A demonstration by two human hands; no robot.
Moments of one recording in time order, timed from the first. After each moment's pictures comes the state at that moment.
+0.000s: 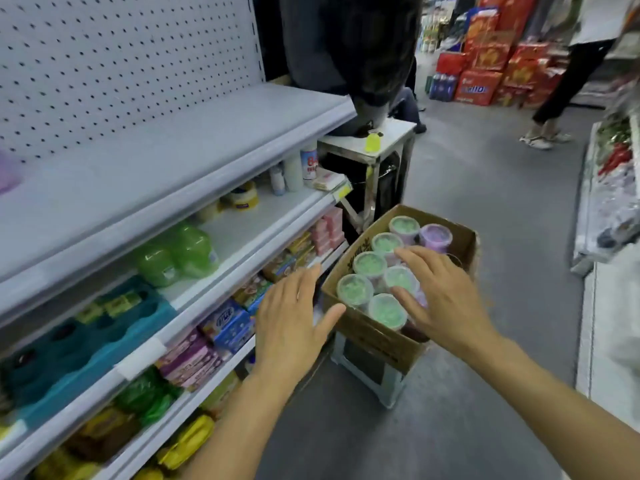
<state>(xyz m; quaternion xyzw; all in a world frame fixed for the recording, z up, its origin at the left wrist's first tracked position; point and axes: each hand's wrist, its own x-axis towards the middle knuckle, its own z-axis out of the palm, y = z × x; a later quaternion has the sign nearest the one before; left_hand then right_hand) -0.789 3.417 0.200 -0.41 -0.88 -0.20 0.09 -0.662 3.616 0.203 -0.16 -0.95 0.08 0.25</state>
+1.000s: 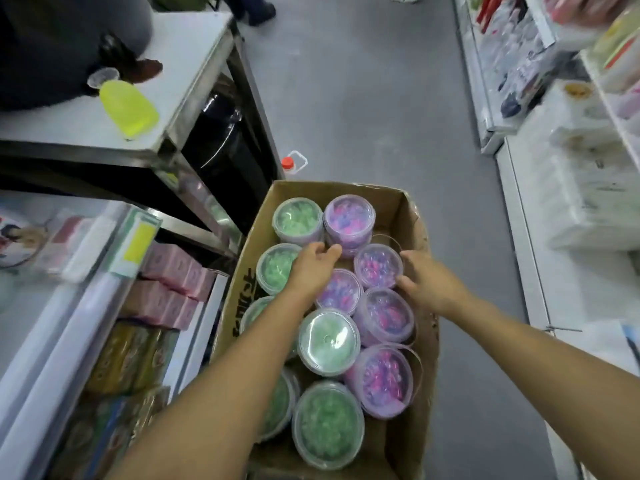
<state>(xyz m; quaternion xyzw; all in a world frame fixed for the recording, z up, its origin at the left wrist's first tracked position) -0.960 3.930 -0.040 -0.31 -0.79 -0.30 -0.44 -0.754 3.996 -0.057 -0.51 -0.80 0.32 -0.04</state>
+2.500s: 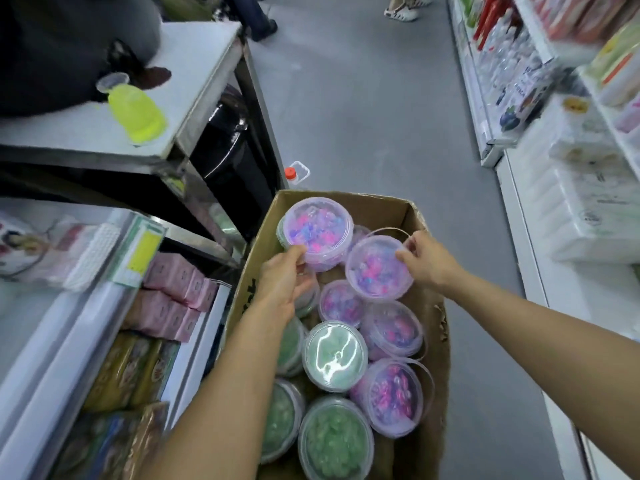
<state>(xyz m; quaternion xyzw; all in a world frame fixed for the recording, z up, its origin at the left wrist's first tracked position) -0.998 3.919 -0.023 -0.04 -0.69 -0.53 -0.50 -0.792 4.029 -0.043 -0.58 -0.73 0.35 0.10</state>
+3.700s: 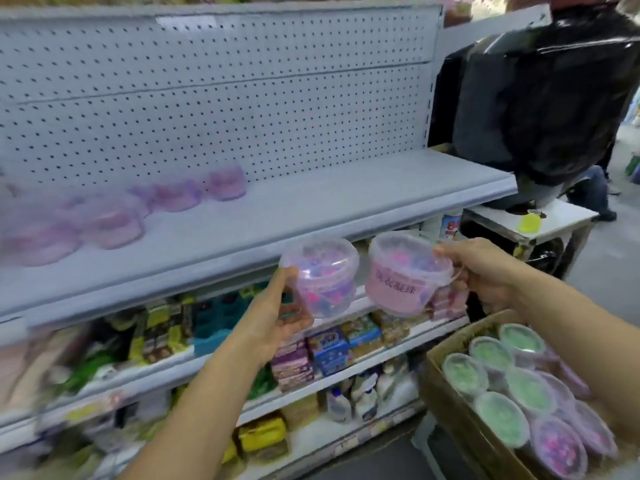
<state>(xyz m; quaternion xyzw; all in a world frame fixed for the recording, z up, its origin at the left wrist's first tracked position) -0.823 3.296 0.303 0.08 -0.62 -0.77 -0.14 -0.824 3.598 0.323 -0.15 -0.71 0.69 -0.01</state>
